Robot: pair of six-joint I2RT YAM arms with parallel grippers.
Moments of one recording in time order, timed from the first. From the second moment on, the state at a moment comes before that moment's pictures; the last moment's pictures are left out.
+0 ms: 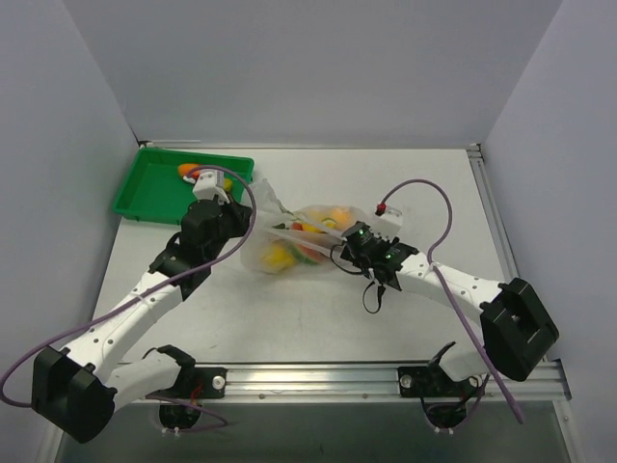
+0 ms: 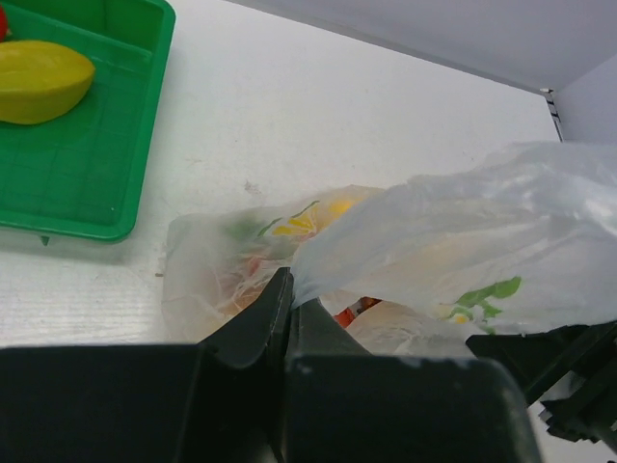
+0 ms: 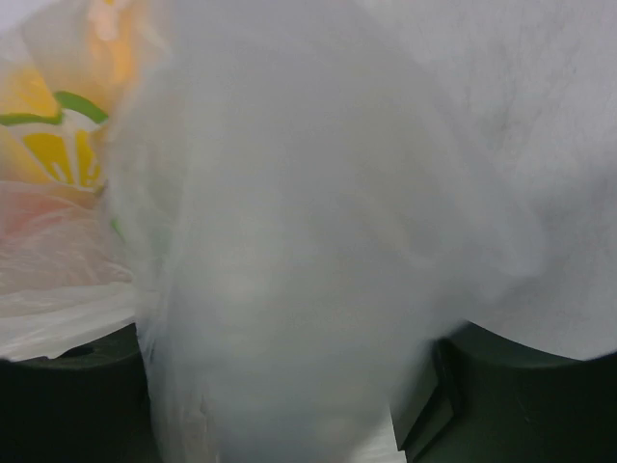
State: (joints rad) left arm -0.51 1.07 0.83 -0.04 -0.25 -0.53; right arm 0.72 1.41 0.84 -0.34 0.59 0.91
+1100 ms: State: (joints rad) left arm -0.75 0.85 0.90 -0.23 -0.19 -0.32; right arm 0.77 0.98 1.14 -0.79 0.22 0.24
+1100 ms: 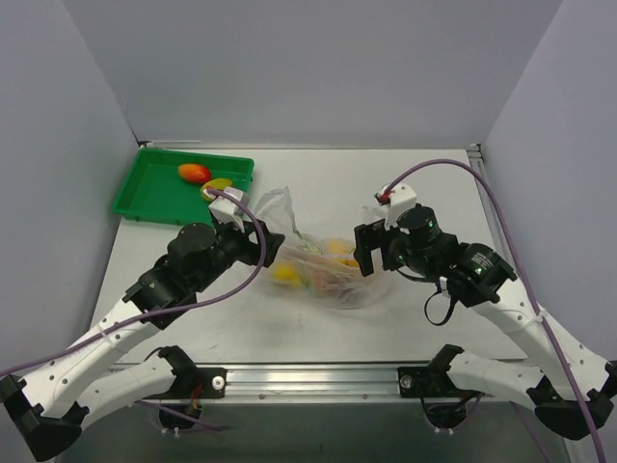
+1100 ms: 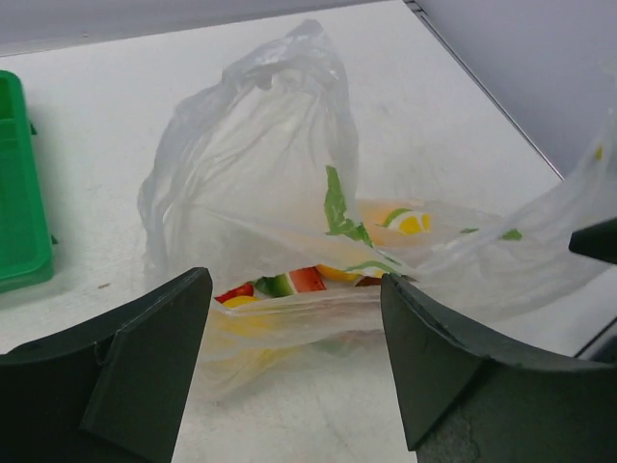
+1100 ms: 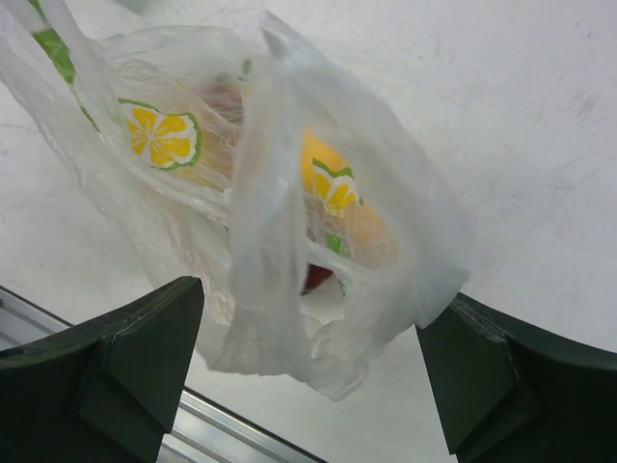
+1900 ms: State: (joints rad) left arm -1.13 1.14 0.89 -0.15 -0.28 -0.15; right arm 0.82 0.97 1.09 -0.91 0.21 0.20
